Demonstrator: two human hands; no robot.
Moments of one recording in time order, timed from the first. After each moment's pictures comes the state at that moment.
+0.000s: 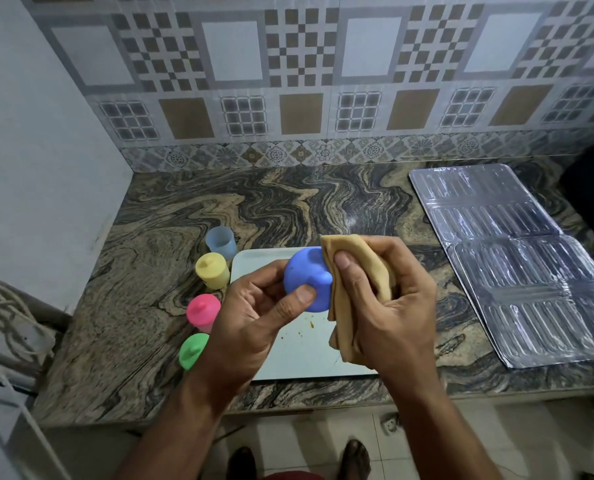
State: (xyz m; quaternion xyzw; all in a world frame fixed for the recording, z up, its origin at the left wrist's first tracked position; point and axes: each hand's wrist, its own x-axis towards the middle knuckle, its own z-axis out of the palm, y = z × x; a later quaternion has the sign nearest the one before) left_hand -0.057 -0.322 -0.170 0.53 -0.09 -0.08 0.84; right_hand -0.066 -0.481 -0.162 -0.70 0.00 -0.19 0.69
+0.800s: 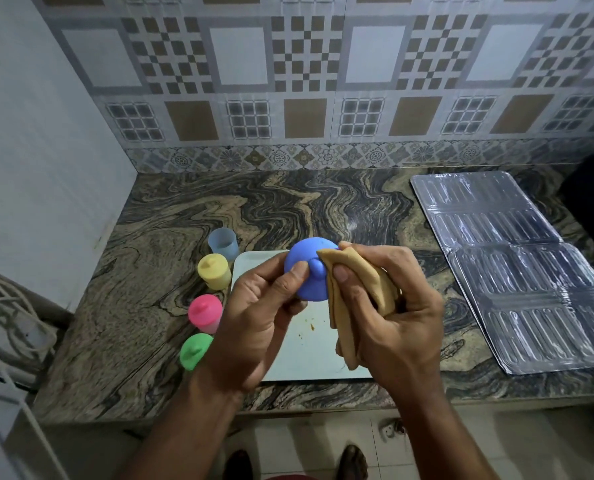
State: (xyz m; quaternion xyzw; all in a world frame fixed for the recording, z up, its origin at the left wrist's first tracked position) left_hand -0.051 -0.327 -0.170 0.50 -0.02 -0.09 0.86; right_hand -0.072 -0.484 -0.165 -0.72 -0.05 -0.24 0.64
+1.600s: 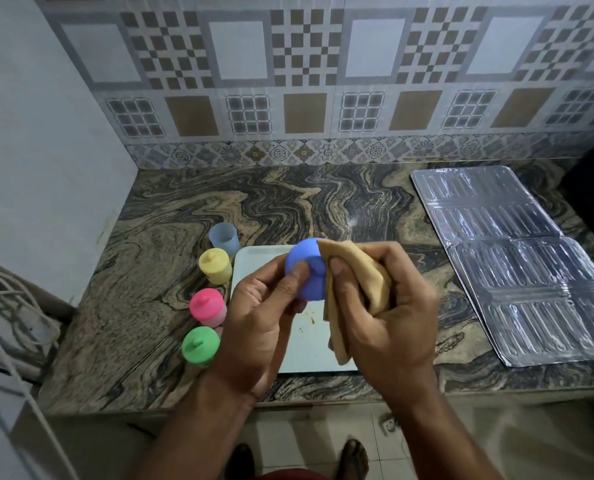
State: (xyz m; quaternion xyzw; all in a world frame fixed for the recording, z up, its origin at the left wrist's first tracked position) left_hand -0.065 -0.335 -0.178 0.51 -0.02 -0.04 0.86; right_hand -0.082 -0.476 -0.157 -0.76 -0.05 -0.26 0.59
